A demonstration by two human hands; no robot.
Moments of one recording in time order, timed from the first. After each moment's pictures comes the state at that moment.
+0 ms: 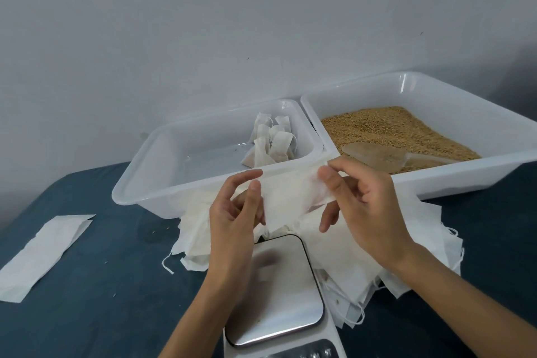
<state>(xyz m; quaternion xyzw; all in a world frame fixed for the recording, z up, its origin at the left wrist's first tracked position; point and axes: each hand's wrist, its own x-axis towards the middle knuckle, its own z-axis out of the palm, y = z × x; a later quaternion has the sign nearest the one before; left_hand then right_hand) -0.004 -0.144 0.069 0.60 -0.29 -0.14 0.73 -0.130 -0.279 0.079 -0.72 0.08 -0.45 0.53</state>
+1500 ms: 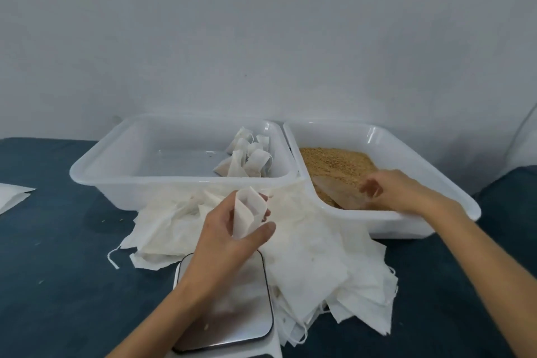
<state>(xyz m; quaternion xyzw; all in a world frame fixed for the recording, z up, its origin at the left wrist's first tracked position) -0.020 -0.144 0.062 0.60 -0.39 -0.18 0.68 -0.165 -0.471 0.113 -0.94 0.35 0.01 0.07</state>
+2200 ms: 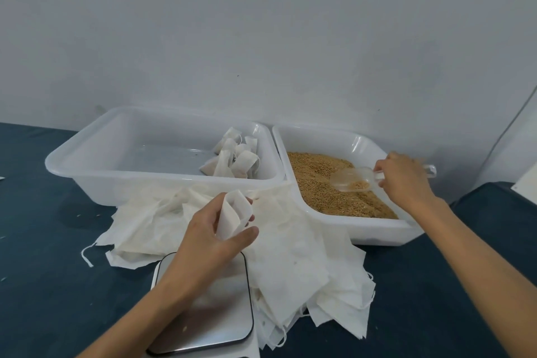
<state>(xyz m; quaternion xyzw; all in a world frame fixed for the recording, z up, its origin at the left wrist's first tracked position) -0.014 -0.148 0.056 0.62 -0.38 -0.18 0.67 -0.178 -0.521 0.122 -0.89 0.39 -0.10 -0.24</state>
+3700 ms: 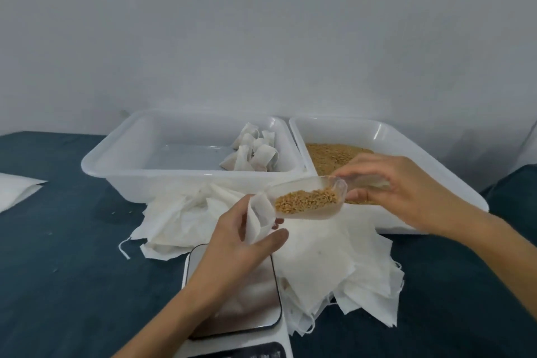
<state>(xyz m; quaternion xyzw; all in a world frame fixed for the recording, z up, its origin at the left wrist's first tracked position) -0.031 -0.132 0.064 0.59 -0.40 -0.22 0.67 -0.185 -0.349 0.170 -0.95 0.05 -0.16 0.25</state>
